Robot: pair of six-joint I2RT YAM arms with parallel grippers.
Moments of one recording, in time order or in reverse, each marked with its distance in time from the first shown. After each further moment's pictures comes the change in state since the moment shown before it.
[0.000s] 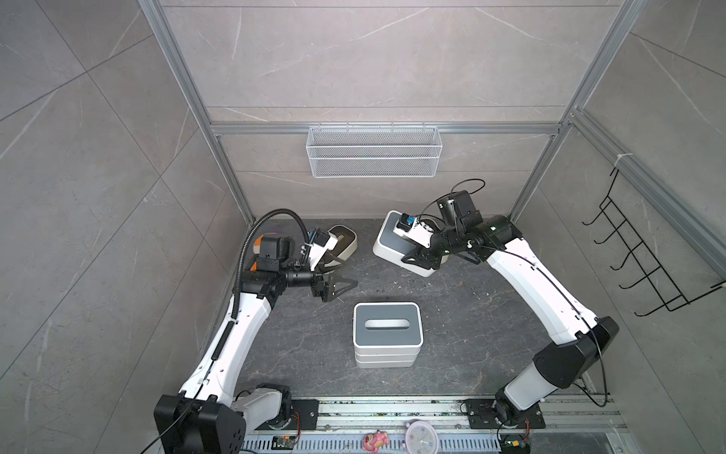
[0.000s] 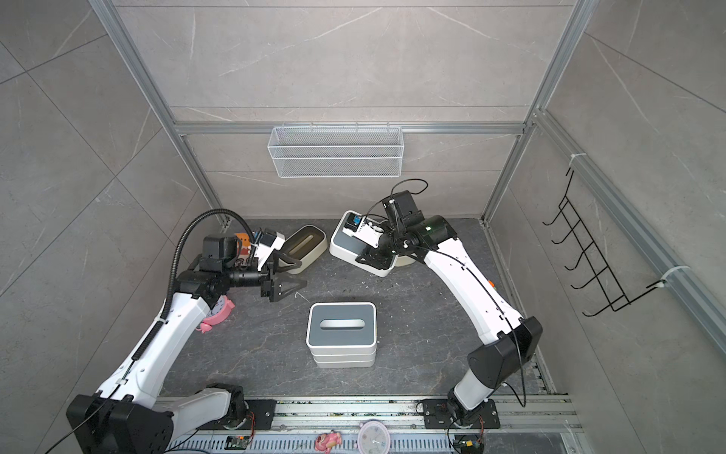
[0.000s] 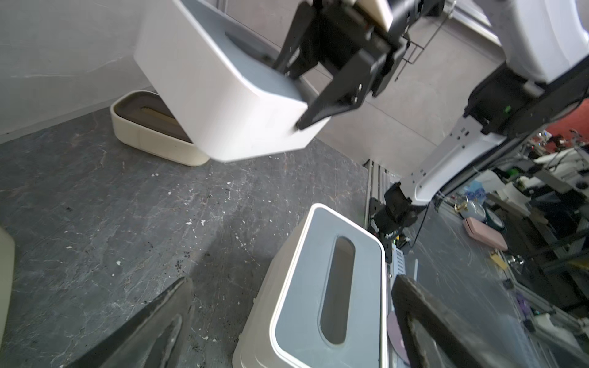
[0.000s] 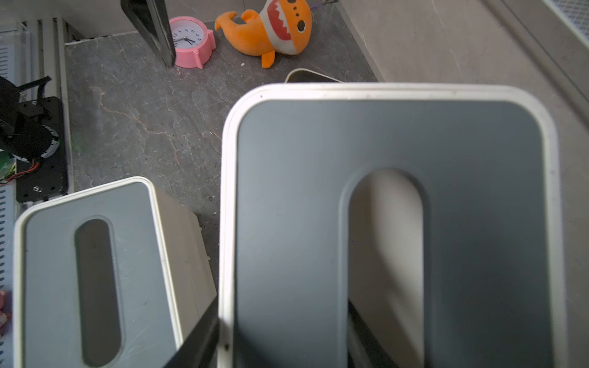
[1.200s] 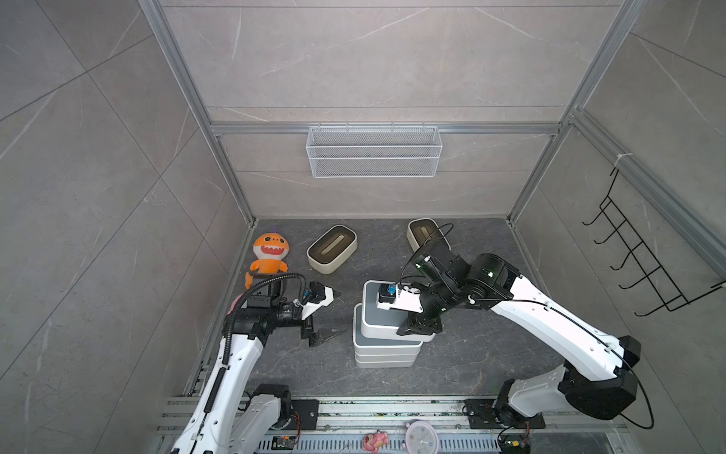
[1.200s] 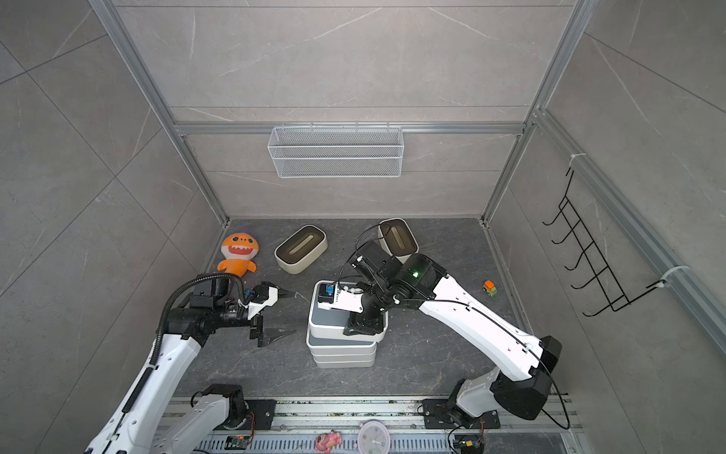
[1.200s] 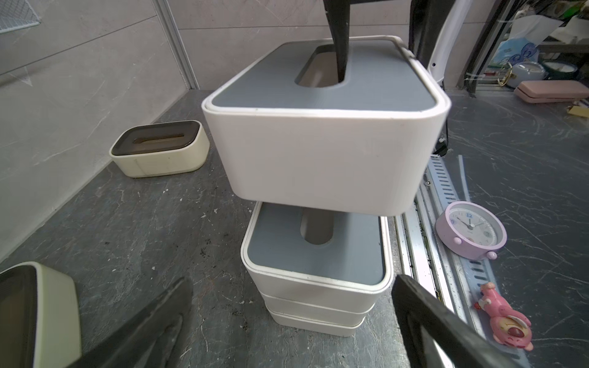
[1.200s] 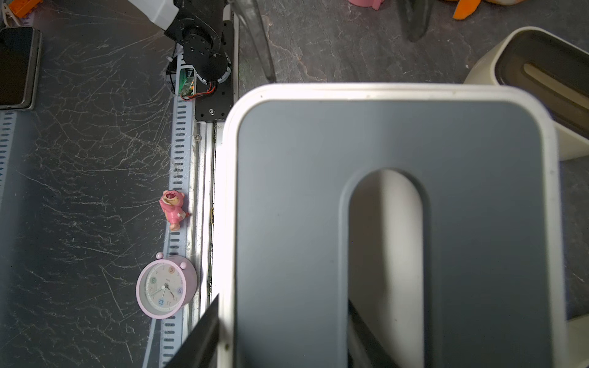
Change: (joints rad) left arm 0.070 -0.196 -0.190 -0.262 0.047 0.675; right arm 0.405 -0.145 -0.155 -0.226 0.023 0.079
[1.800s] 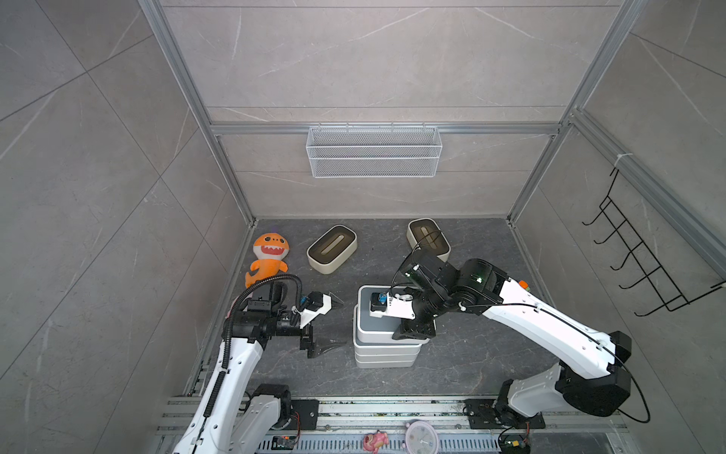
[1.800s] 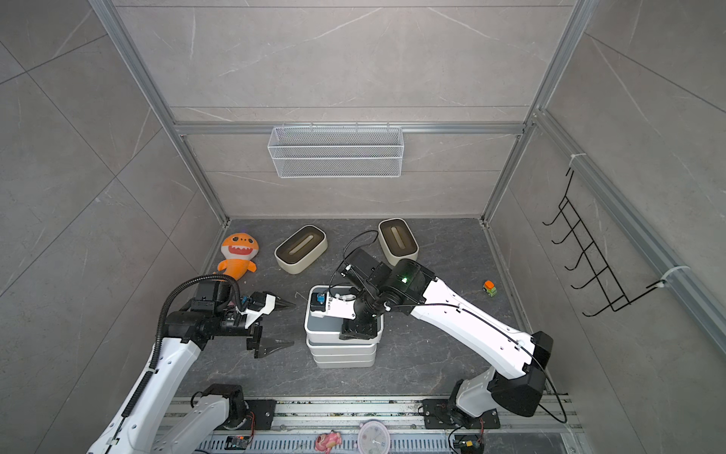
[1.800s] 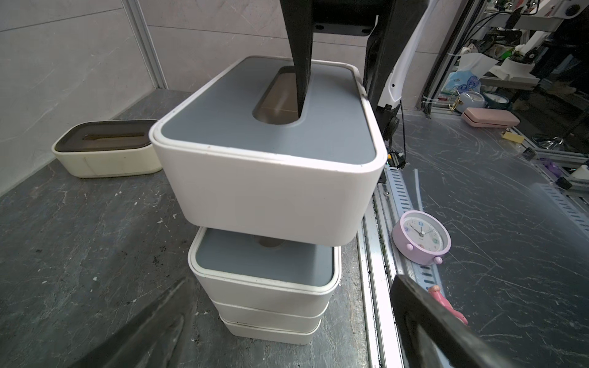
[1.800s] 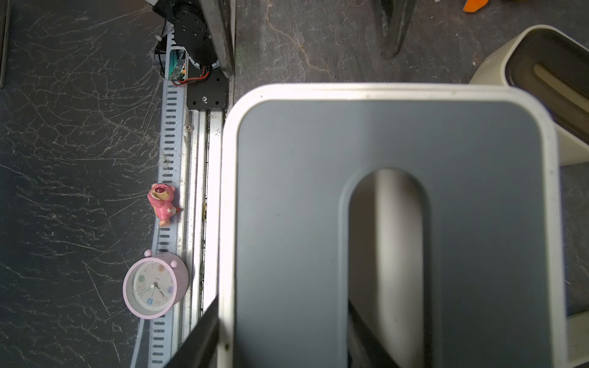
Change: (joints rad) left arm 0.002 -0.056 -0.045 -0.113 0.070 0.027; right arm 0.061 0.035 -0.008 0.021 0.081 0.014
